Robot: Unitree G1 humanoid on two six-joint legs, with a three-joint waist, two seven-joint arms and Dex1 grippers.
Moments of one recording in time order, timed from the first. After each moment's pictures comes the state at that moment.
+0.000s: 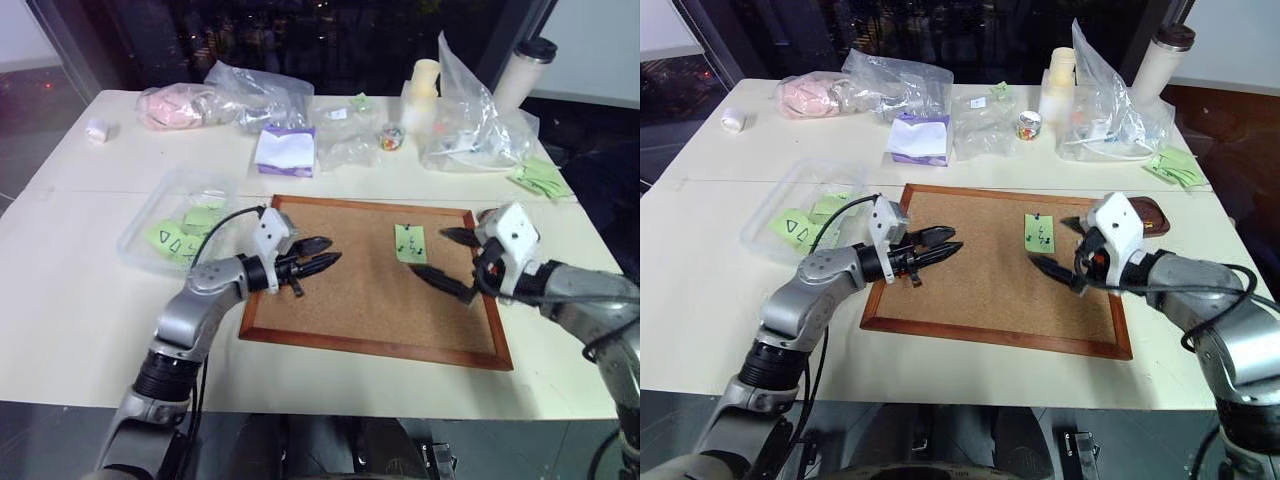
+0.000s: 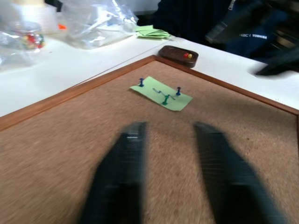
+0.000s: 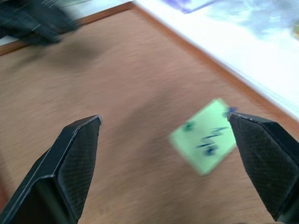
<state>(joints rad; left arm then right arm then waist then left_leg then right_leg) -0.41 0.28 -0.19 -0.08 -0.35 0.39 -0.79 -0.24 -0.80 -0.17 -0.44 0.53 0.79 0.60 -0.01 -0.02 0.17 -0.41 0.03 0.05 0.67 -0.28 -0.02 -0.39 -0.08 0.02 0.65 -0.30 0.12</state>
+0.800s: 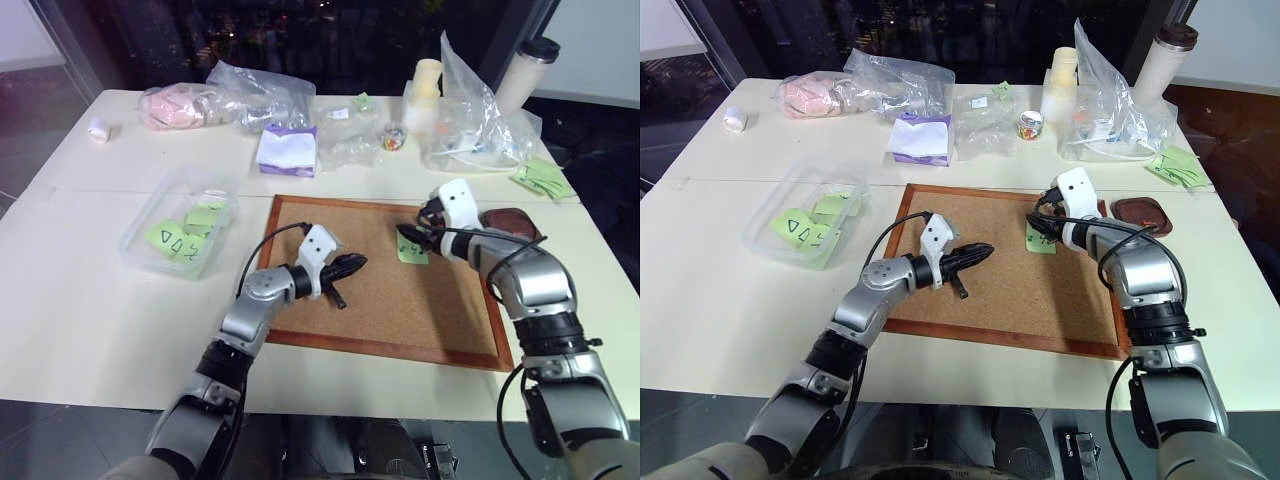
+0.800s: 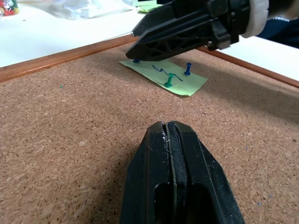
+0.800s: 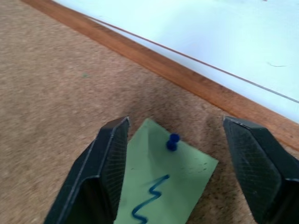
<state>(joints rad) -0.50 0.10 -0.26 0.29 -0.18 0.18 -0.73 -0.59 -0.53 0.03 0.18 0.25 0.67 0.47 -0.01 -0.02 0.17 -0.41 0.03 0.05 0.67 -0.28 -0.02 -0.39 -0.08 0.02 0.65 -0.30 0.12</state>
